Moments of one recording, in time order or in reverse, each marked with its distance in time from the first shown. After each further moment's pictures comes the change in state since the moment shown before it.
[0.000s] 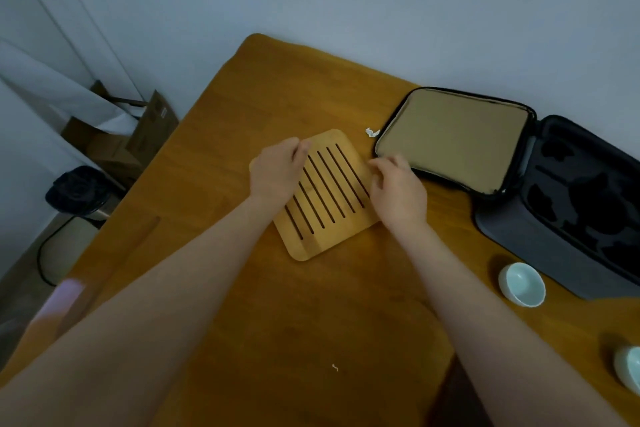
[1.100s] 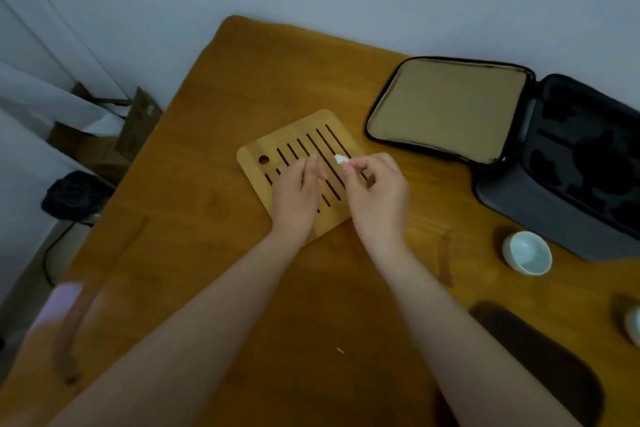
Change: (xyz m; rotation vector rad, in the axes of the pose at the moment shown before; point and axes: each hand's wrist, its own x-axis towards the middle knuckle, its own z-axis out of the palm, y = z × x) left_hand -0.064 0.030 0.025 -0.493 -0.008 -0.151; right_hand -0.051 -0.040 -0.002 0.532 0.237 0.133
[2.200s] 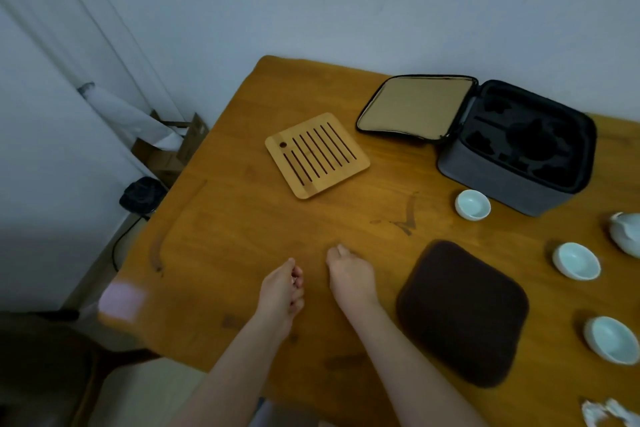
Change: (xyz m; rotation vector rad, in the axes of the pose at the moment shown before) left_hand -0.238 0.020 -0.052 -0.517 0.065 -0.927; right_hand -0.188 0.032 -0.051 -0.641 -0.577 -0.237
